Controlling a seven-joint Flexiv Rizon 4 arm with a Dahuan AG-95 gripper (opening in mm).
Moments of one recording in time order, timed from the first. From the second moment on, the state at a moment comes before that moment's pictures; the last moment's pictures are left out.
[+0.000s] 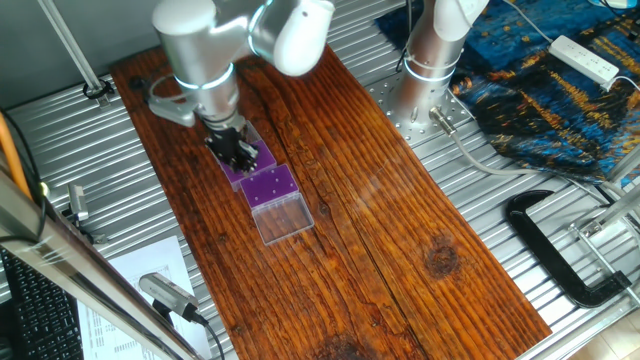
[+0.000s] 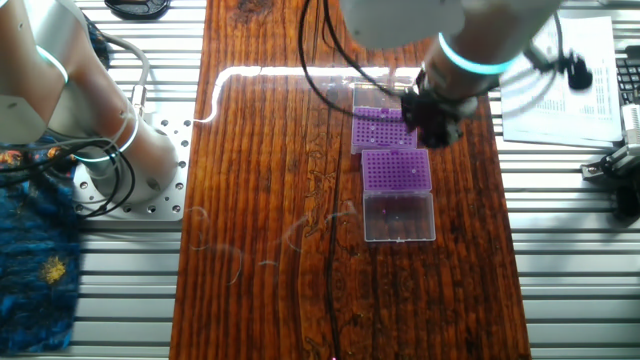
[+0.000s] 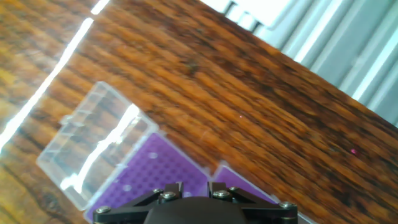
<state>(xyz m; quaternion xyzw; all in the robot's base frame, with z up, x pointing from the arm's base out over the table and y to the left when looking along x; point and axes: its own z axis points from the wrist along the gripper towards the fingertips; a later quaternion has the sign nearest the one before) 0.522 0.038 0.086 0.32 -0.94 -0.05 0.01</state>
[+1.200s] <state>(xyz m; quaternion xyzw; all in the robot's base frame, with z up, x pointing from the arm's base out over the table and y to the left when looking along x) 0.472 0.059 0.065 0.29 -0.96 -0.01 0.01</state>
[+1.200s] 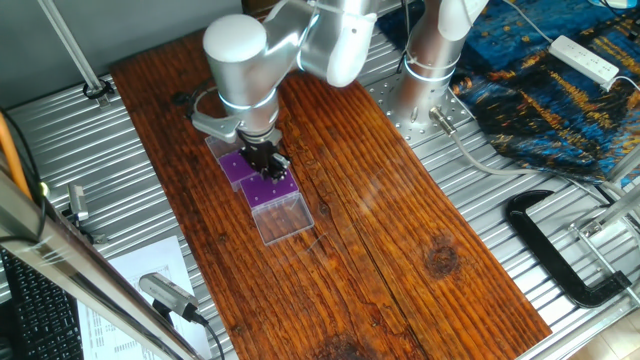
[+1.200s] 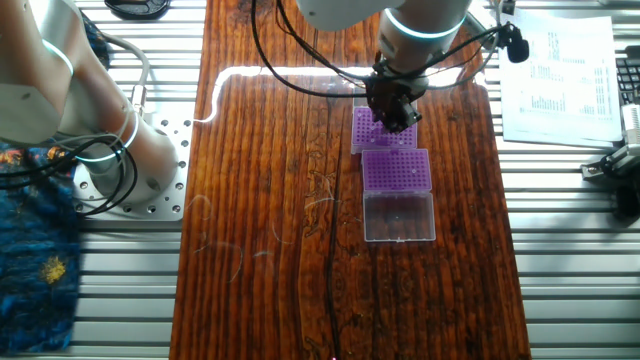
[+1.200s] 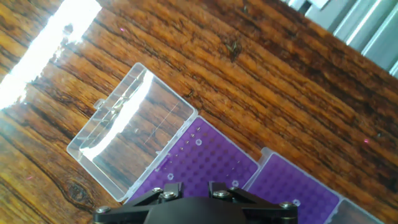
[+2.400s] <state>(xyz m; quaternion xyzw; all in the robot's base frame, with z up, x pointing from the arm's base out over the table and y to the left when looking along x) 0.464 0.061 0.058 0.28 -0.96 -0.01 0.01</state>
